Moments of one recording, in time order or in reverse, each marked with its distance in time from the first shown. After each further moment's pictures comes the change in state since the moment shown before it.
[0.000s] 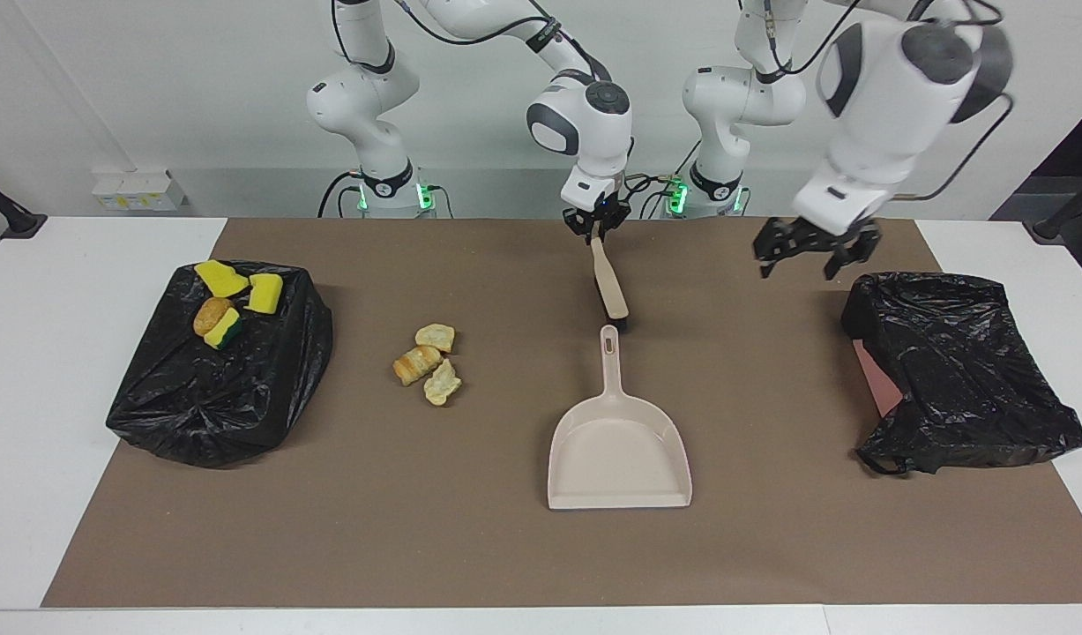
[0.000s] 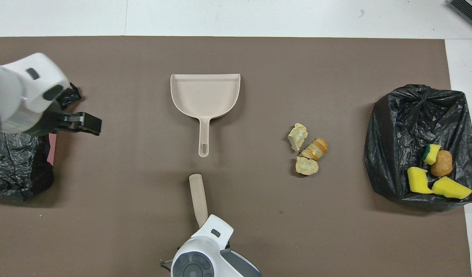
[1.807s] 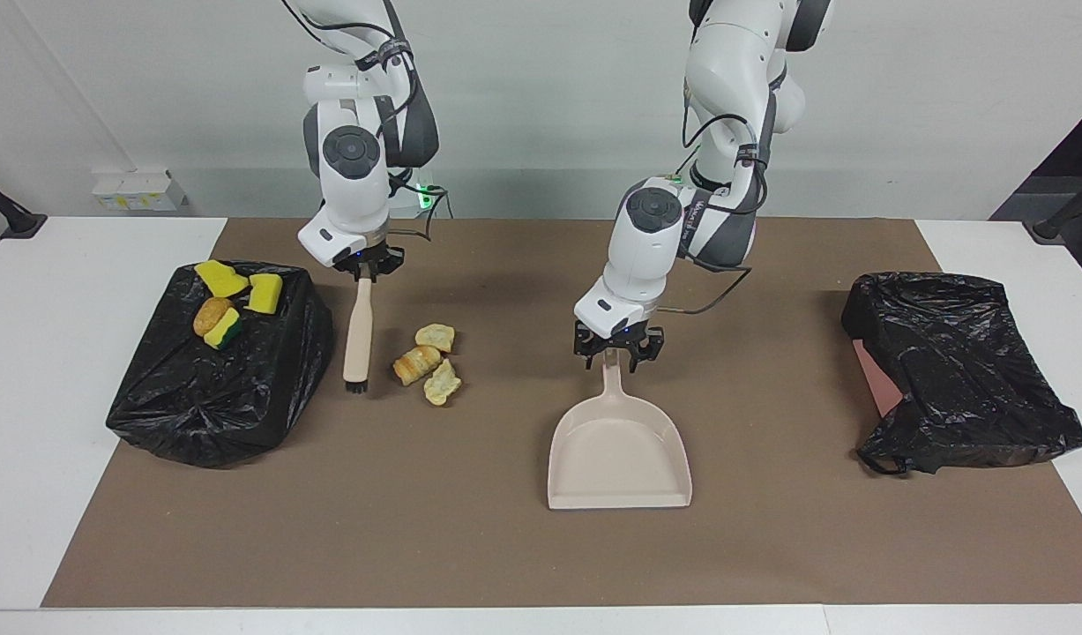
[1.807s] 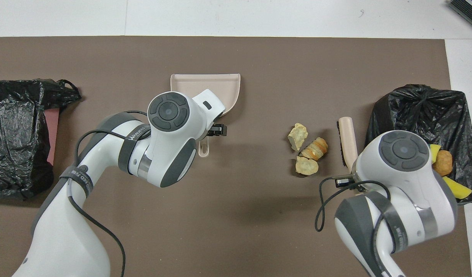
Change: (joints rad) left arm -0.299 0.316 -0.002 -0.080 -0.041 0.533 -0.278; right arm -0.783 -0.270 -0.007 -0.153 -0.218 -0.367 -0.572
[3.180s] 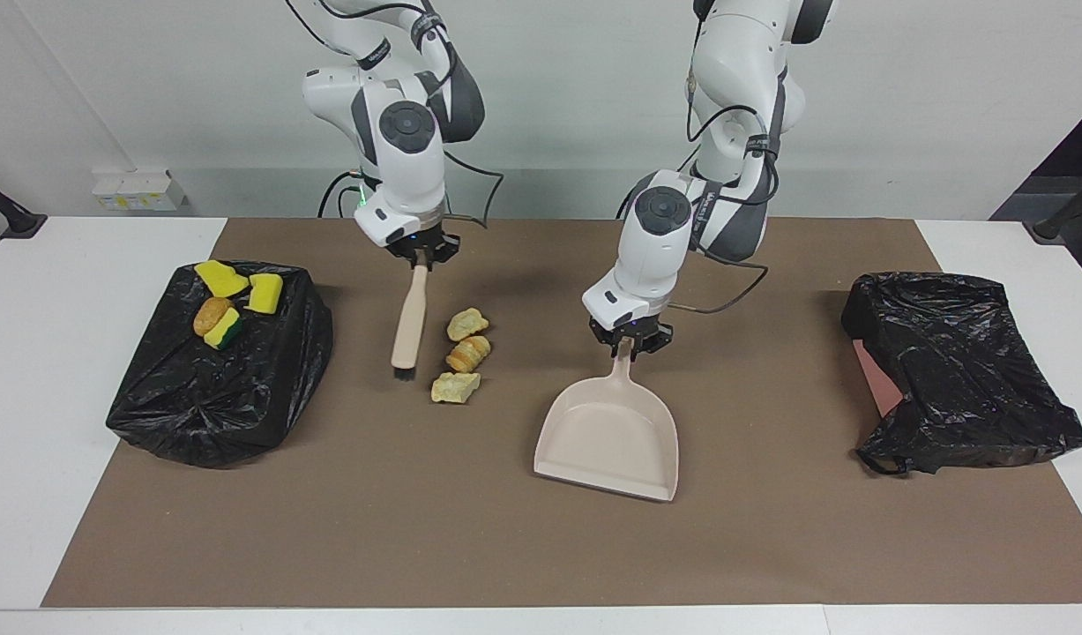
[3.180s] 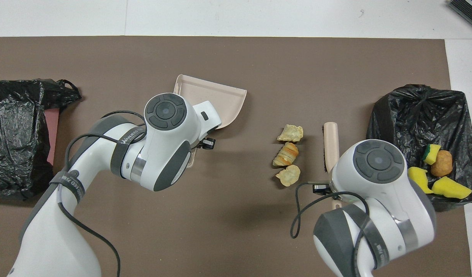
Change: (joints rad) left arm 0.001 -0.061 0.024 -0.030 0.001 -0.152 0.236; right arm 0.126 -0.023 -0.001 0.068 0.055 -0.066 0.181
